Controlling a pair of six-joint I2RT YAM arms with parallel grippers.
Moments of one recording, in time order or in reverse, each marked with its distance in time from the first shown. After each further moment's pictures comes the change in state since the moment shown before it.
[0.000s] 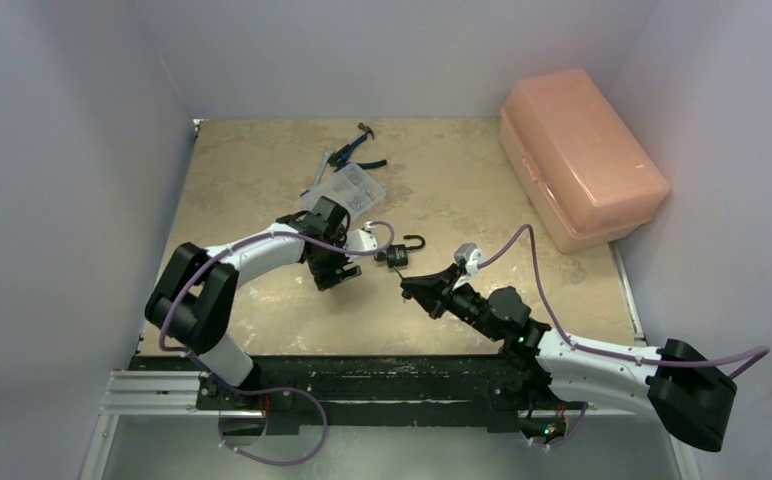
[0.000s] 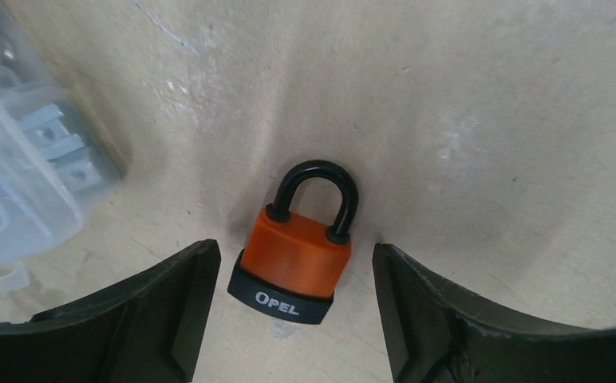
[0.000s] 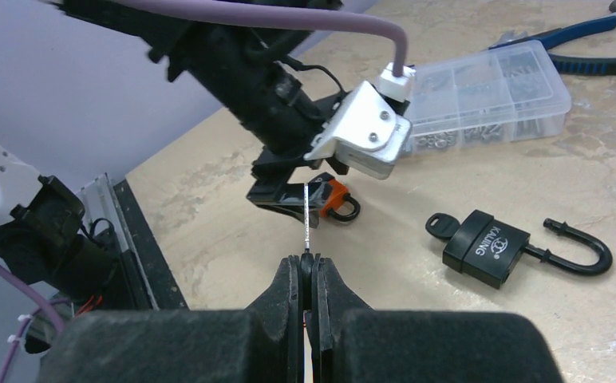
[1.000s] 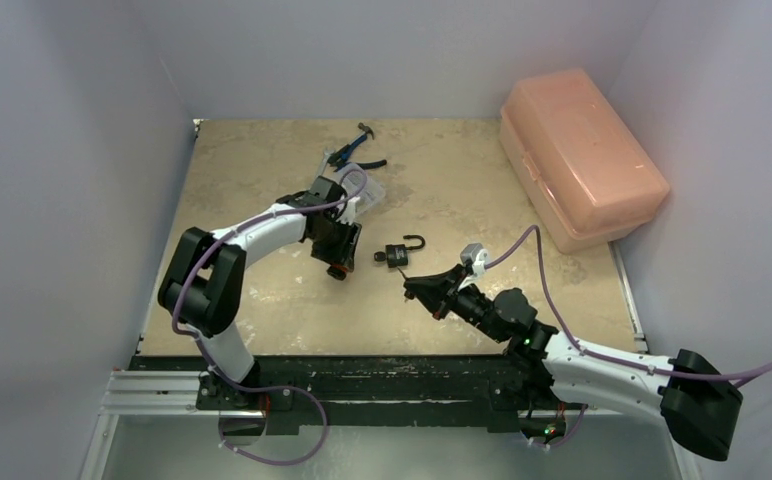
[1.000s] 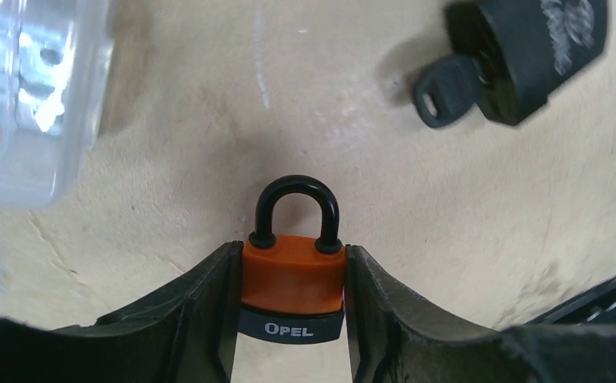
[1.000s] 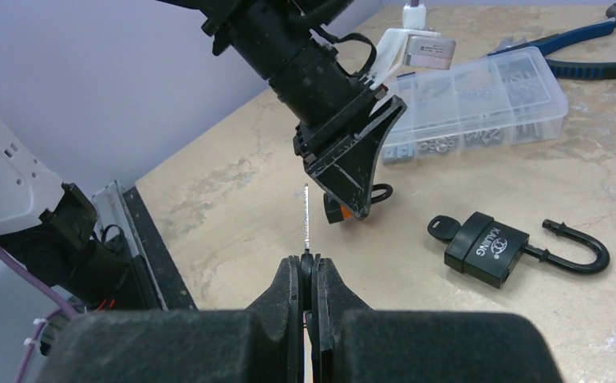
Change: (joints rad) left arm 0.090 0.126 0.166 -0.043 0.165 -0.697; right arm 0.000 -0.087 -0.002 -0.064 -0.006 0.020
